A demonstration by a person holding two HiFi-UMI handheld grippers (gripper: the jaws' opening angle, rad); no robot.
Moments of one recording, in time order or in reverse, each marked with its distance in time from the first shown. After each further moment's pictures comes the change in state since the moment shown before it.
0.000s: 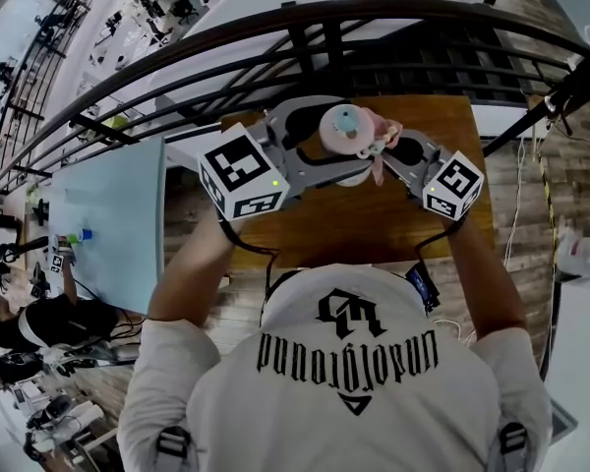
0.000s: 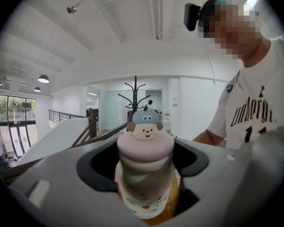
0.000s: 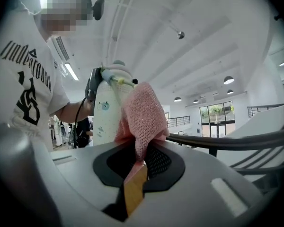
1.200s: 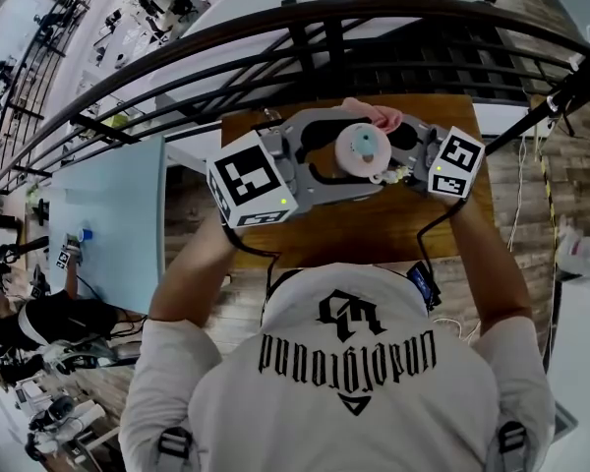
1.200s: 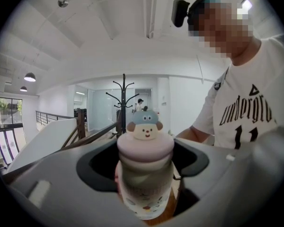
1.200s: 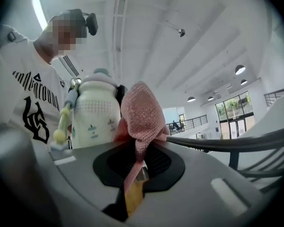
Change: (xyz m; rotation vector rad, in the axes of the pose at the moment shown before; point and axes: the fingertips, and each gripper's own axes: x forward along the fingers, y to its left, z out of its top) left arm 0.006 -0.033 -0.001 0.069 0.005 -0.144; right arm 0.026 0.007 0.027 0.071 -0.064 0.201
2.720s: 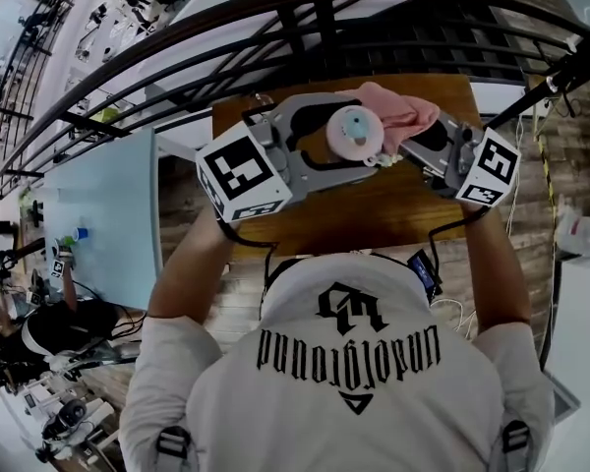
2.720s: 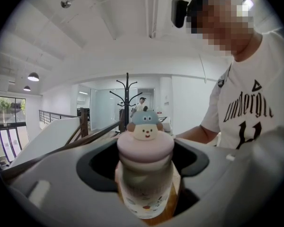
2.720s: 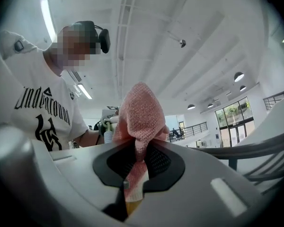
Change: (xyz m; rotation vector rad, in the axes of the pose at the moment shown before) left arm -0.002 0.012 -0.017 -0.013 -0.003 0.031; right arm -0.037 0.030 0.042 -0.022 -0.092 -0.008
